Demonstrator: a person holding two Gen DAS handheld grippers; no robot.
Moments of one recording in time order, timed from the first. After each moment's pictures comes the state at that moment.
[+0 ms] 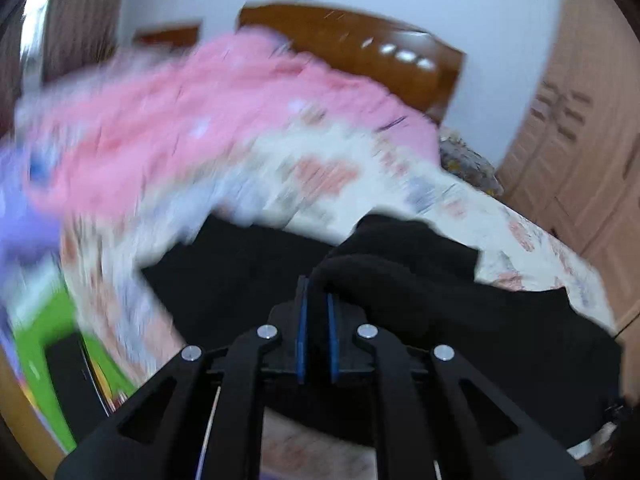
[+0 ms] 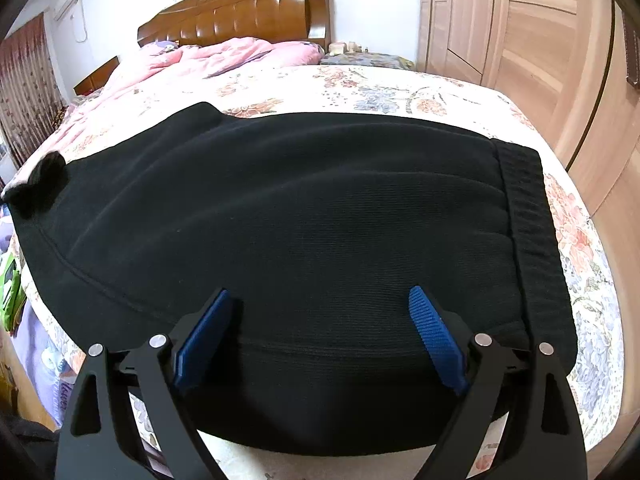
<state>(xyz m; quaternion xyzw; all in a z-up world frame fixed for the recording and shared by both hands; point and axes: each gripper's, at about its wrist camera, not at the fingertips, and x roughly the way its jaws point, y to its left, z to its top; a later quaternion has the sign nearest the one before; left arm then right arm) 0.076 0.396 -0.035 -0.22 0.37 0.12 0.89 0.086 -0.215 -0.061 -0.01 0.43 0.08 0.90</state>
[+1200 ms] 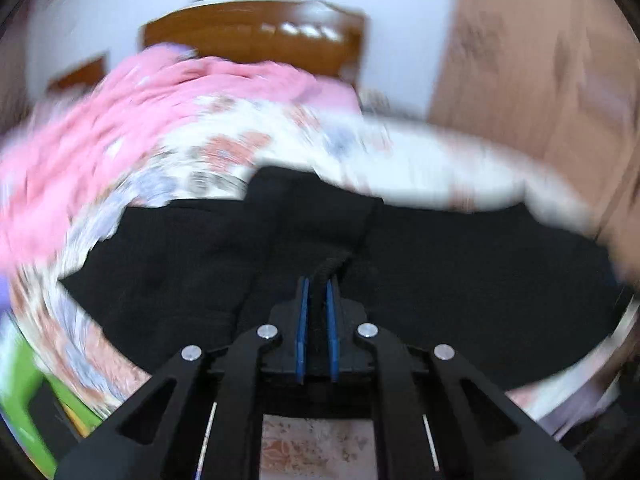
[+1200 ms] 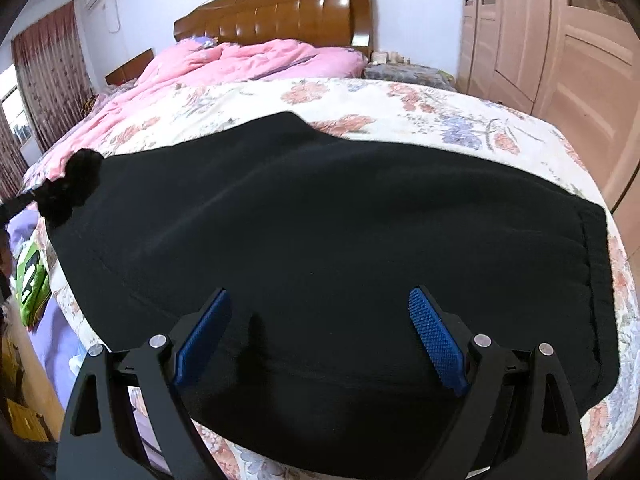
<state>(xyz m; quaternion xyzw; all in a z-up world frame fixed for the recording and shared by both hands) 0.073 0.362 -0.053 -0.13 0.35 -0.02 0.93 0.088 -0.138 -0.043 -0.03 0.41 0.14 0.90</state>
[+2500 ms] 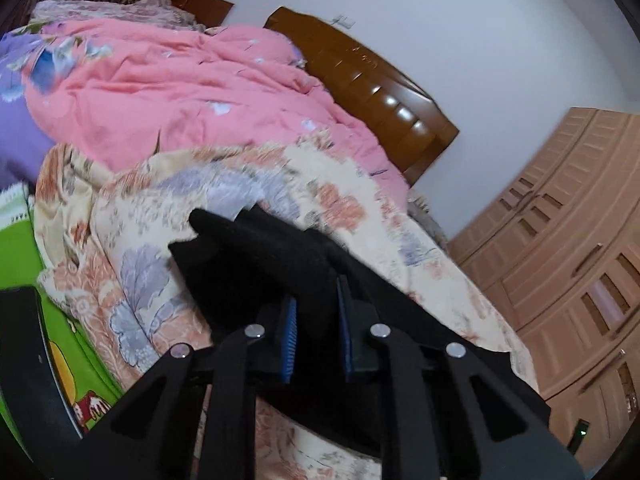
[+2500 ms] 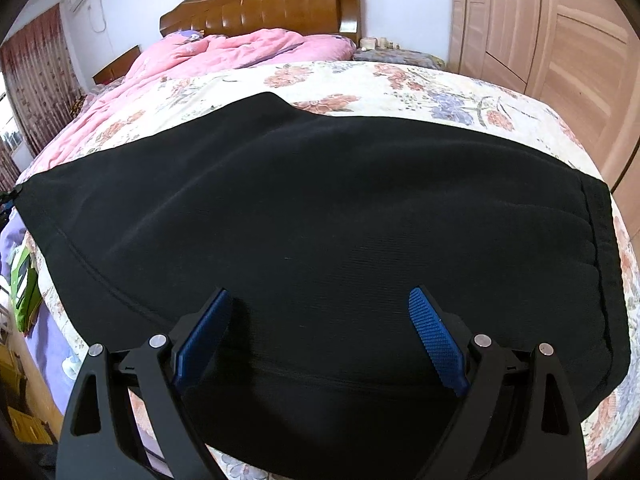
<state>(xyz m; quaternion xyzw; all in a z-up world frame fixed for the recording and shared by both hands) 0.032 0.490 -0.069 -0.35 0.26 0.06 0.90 0.095 -0.145 -0.061 -0.02 0.43 0.12 0.89</state>
